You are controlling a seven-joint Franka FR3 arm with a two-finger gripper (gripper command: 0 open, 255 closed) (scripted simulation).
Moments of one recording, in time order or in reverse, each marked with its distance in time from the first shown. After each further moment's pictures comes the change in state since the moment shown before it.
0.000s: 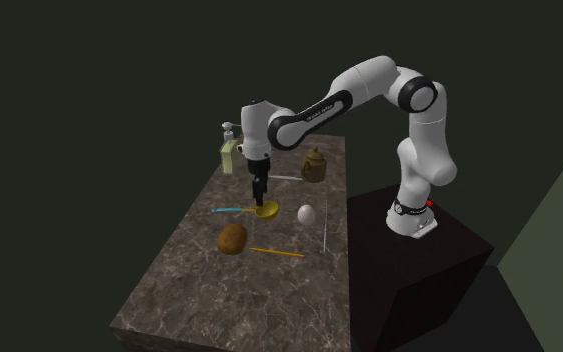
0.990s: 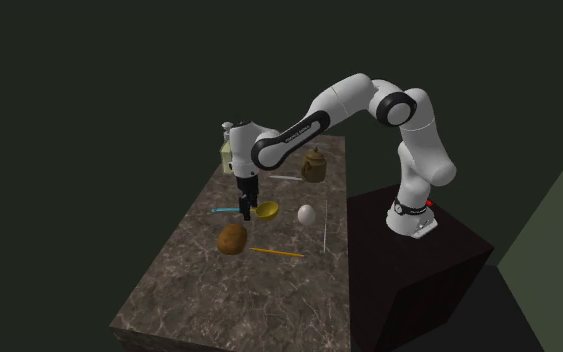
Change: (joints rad) arm -0.029 0.209 -0.003 0.113 0.059 0.084 0.013
